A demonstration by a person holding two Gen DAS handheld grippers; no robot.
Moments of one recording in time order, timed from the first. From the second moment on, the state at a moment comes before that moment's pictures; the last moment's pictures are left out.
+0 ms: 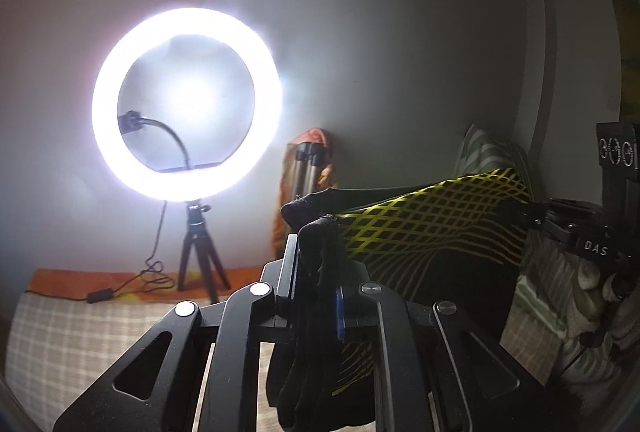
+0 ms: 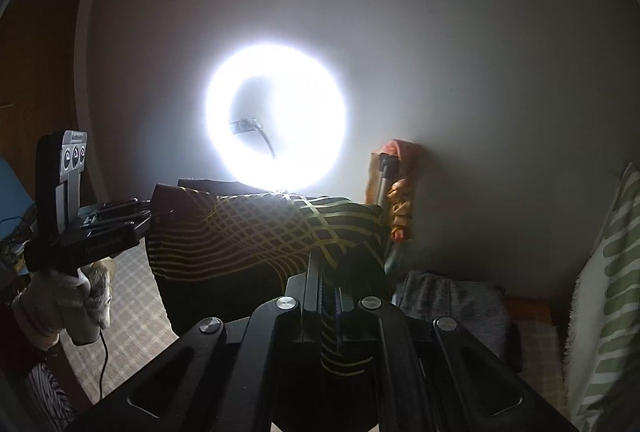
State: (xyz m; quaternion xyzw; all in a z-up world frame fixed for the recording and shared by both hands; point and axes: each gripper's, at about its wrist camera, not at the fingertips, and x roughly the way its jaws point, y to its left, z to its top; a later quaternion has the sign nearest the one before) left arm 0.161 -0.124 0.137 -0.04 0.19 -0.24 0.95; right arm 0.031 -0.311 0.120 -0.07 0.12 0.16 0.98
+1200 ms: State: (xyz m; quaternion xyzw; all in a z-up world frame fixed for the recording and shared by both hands) left arm 0.374 -0.377 0.019 0.04 0.33 -0.25 0.91; right arm 0.225 -0.603 -0.033 0.12 0.27 0.09 0.95
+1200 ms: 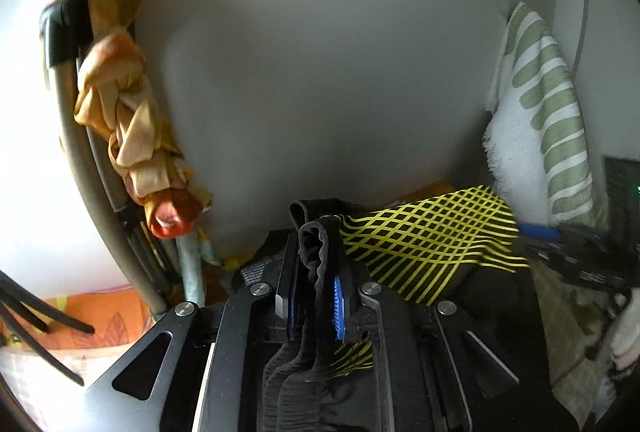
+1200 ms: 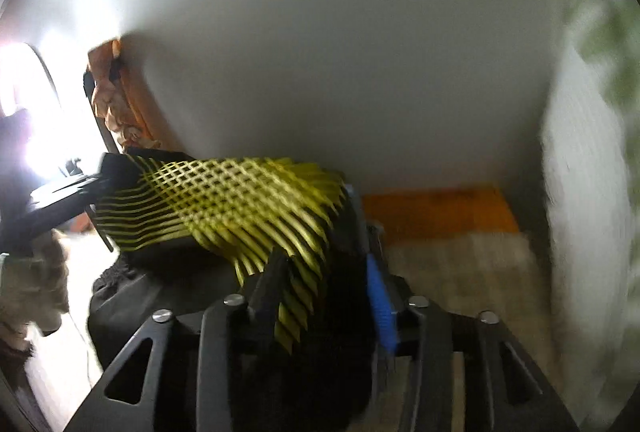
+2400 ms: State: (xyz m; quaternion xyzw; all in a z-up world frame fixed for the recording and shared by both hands) left arm 0.284 -0.277 0.005 0.04 0.36 -0.24 0.90; right arm 0.168 -0.542 -0.059 0.19 0.34 0.17 0.90
